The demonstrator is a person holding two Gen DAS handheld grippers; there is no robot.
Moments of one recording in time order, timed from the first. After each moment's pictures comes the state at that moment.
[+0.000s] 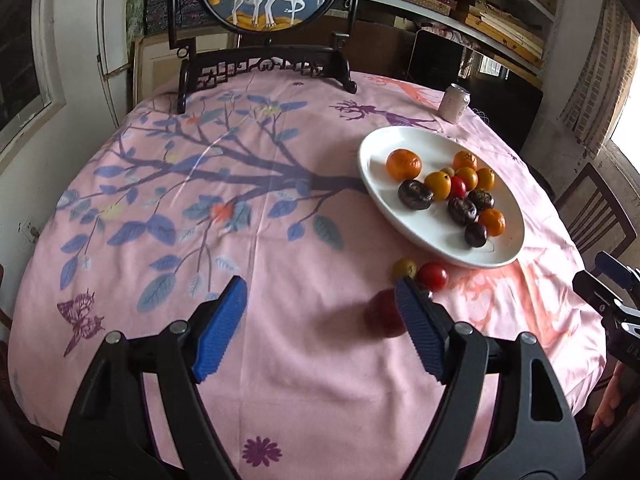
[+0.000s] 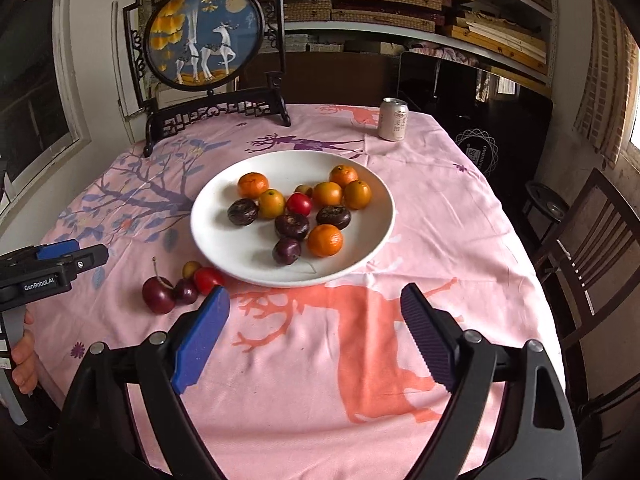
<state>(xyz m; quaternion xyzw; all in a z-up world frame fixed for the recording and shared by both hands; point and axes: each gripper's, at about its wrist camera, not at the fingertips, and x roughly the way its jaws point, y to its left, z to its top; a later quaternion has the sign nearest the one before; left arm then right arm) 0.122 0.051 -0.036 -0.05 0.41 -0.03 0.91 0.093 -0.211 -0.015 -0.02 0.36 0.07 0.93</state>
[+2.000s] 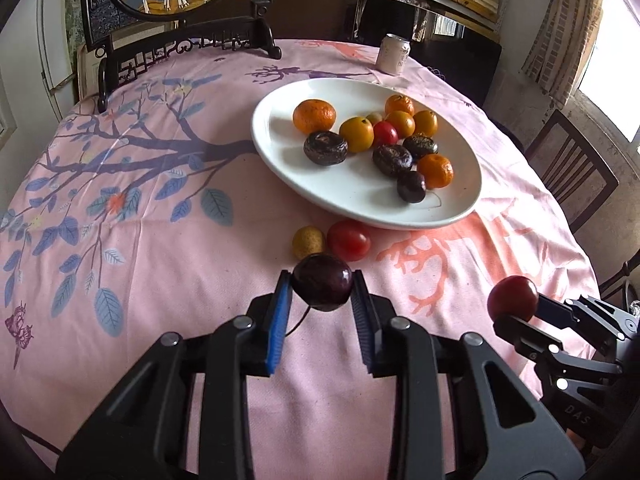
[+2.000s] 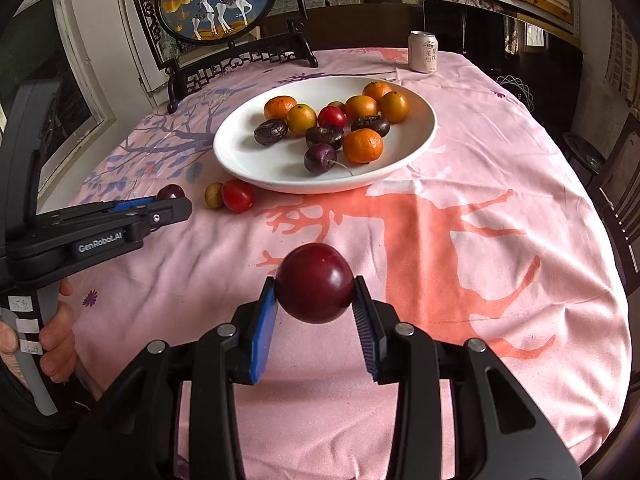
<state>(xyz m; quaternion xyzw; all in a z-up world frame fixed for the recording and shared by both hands) 0.137 -0.032 -0.063 -0.01 0.44 -0.12 0.89 0.080 -0.218 -0.074 0.03 0.43 0.12 0.89</state>
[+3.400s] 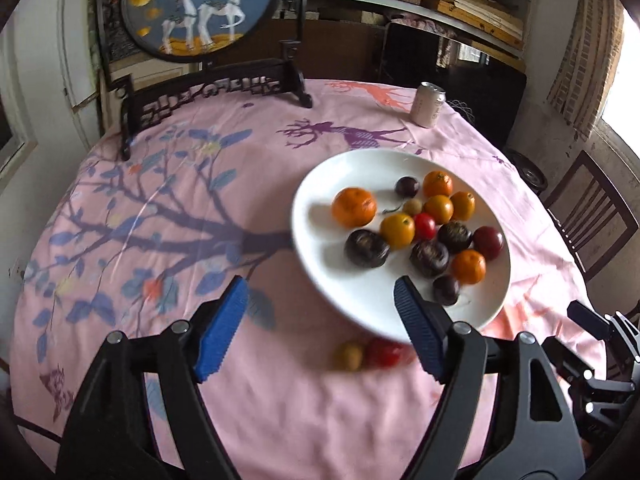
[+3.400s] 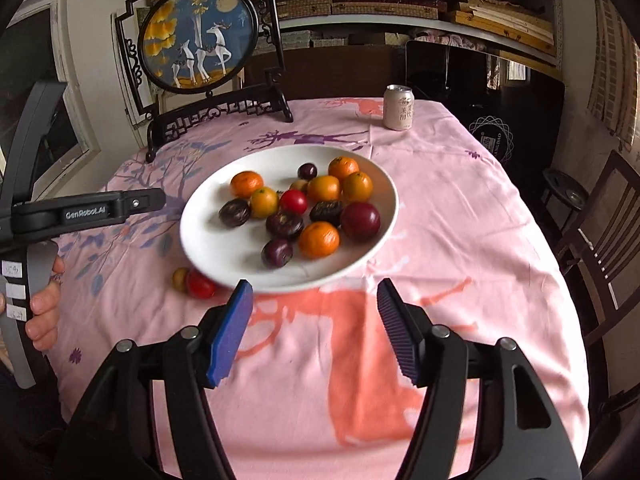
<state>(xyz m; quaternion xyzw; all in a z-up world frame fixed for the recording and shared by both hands) 0.187 -0.009 -0.024 -0.02 0.40 -0.05 0.91 0.112 -0.241 -0.035 0.01 0.37 0.09 0.92</state>
